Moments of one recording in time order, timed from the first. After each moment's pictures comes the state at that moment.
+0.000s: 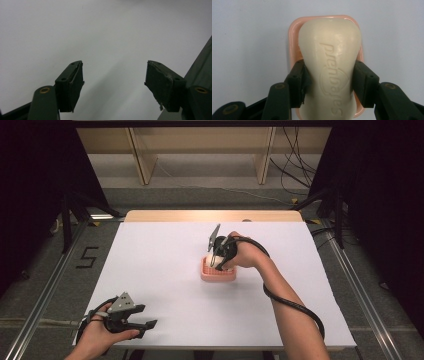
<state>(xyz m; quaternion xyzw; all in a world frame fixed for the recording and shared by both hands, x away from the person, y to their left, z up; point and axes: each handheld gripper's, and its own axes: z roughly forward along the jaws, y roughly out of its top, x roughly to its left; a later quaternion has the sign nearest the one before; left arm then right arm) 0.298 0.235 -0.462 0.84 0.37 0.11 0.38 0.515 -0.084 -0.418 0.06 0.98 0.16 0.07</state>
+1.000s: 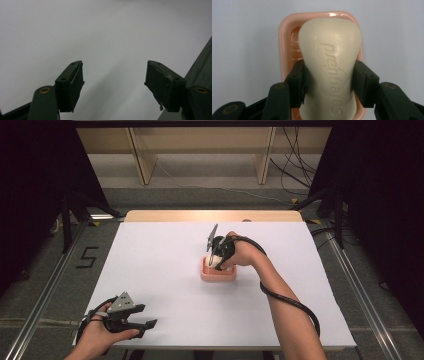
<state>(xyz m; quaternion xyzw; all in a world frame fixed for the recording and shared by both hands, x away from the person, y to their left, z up) 0.298 0.236 -0.461 0.84 0.36 0.11 0.38 0.526 -0.079 -0.428 0.06 0.99 0.14 0.06</state>
